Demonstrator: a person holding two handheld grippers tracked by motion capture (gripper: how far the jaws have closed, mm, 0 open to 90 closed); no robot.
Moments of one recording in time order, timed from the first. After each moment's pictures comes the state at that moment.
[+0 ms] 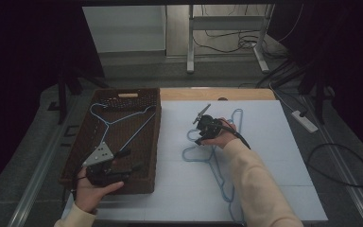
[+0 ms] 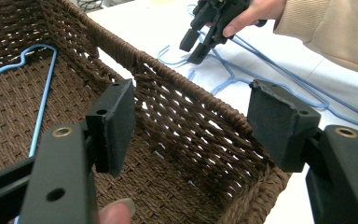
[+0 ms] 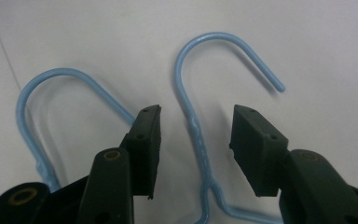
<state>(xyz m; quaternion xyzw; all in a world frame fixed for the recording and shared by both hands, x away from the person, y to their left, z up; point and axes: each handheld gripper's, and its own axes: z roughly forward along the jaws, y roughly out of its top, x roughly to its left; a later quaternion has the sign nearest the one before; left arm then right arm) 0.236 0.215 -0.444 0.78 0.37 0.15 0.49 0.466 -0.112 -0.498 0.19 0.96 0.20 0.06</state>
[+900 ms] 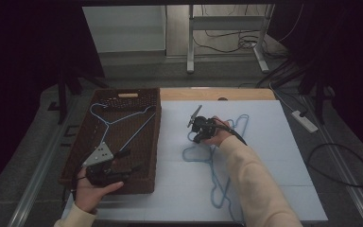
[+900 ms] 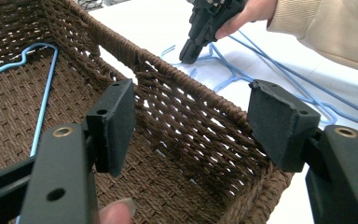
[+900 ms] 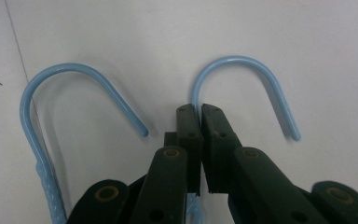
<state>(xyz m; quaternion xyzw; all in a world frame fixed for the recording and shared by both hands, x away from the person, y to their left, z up) 0.236 0.216 -0.446 0.78 0.37 0.16 0.49 0.468 -0.096 -0.501 0.12 0.98 0.17 0.05</state>
